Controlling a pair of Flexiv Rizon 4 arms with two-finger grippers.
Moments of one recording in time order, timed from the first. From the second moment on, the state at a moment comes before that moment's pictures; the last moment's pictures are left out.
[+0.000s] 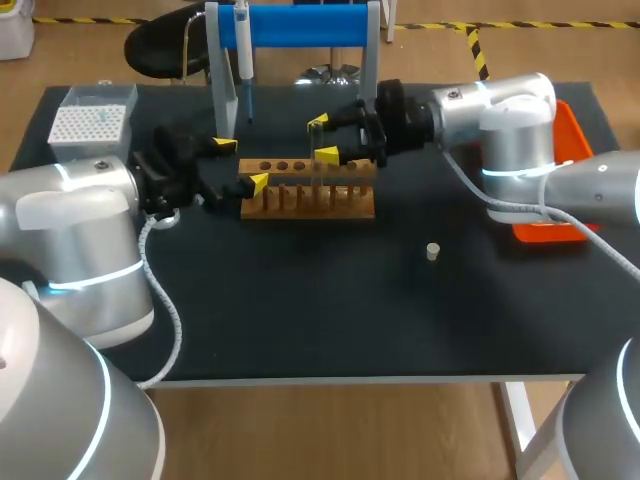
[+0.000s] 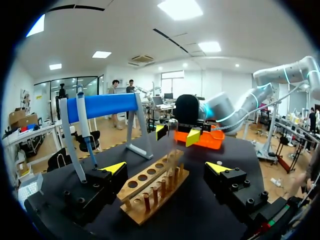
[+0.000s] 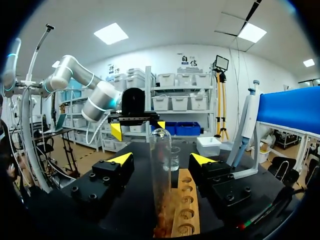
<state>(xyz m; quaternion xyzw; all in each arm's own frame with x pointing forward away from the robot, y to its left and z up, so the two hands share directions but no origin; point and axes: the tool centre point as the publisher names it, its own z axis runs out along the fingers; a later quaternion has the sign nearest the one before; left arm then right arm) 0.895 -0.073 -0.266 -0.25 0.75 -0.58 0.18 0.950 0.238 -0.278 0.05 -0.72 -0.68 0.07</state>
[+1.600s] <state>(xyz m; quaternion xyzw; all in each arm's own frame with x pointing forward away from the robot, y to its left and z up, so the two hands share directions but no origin) 0.895 -0.073 -0.266 -0.25 0.76 -0.58 0.17 0.950 0.248 -0.281 0.04 -0.71 -0.70 0.06</state>
